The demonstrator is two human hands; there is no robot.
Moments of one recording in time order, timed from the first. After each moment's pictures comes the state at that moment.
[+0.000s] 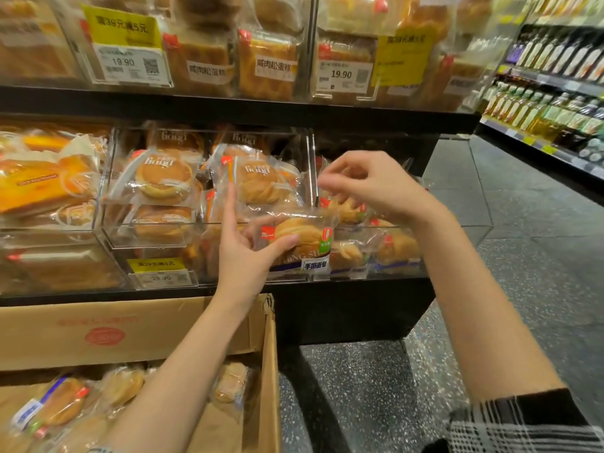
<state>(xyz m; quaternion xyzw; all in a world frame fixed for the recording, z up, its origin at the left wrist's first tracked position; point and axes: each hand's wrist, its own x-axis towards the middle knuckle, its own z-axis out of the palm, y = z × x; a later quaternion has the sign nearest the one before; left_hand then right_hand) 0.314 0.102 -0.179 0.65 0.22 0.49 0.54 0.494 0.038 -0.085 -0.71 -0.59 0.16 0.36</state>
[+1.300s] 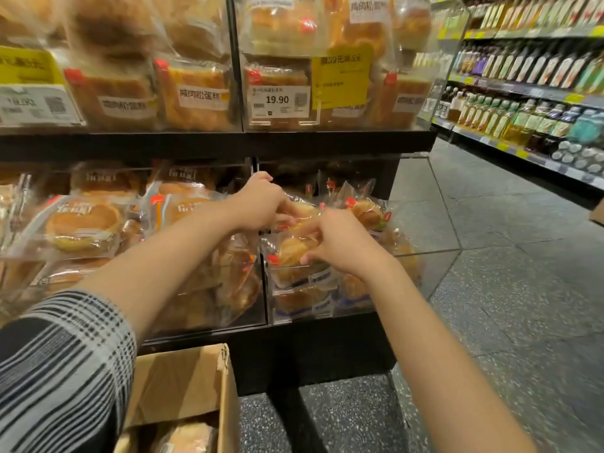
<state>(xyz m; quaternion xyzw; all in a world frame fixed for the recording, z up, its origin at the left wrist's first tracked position) 0.459 0.197 -0.112 0.99 0.15 0.07 -0.02 0.543 0.048 -0.127 -0.80 -0.56 0.07 0.19</state>
